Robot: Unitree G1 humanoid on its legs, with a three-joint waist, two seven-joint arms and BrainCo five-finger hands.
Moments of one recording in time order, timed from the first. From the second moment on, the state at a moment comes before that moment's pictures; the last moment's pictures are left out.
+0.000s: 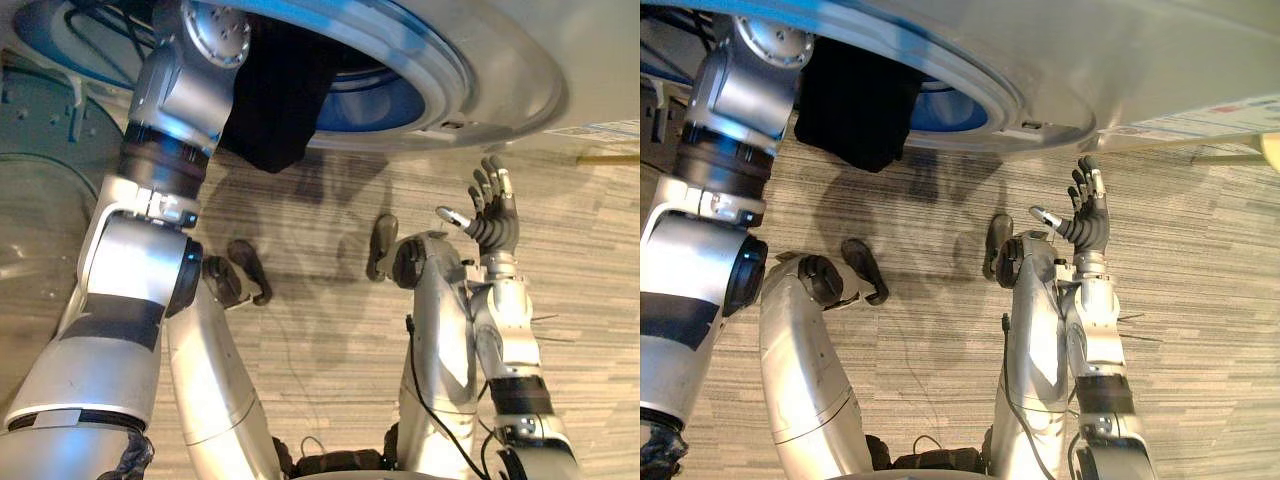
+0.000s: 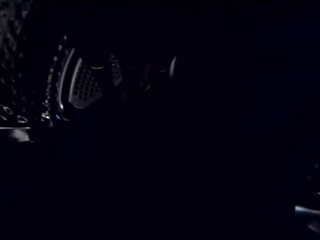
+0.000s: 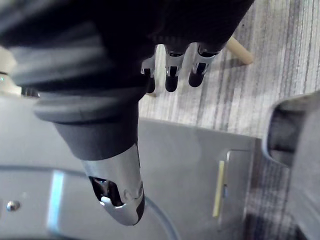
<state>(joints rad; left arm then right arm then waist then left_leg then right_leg) -1.38 0.52 -0.24 0.52 0.48 0.03 0.21 -0.23 -0.19 -0.12 0.05 0.17 -0.22 -0.08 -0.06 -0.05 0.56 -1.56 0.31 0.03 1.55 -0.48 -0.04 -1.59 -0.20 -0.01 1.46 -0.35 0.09</state>
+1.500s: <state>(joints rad) -0.58 -0.09 0.12 0.47 -0.15 -0.09 0.37 -0.26 -0.02 -0.01 0.24 -0.09 -0.14 -0.22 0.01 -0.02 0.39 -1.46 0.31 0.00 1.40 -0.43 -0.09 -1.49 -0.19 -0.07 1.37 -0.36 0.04</state>
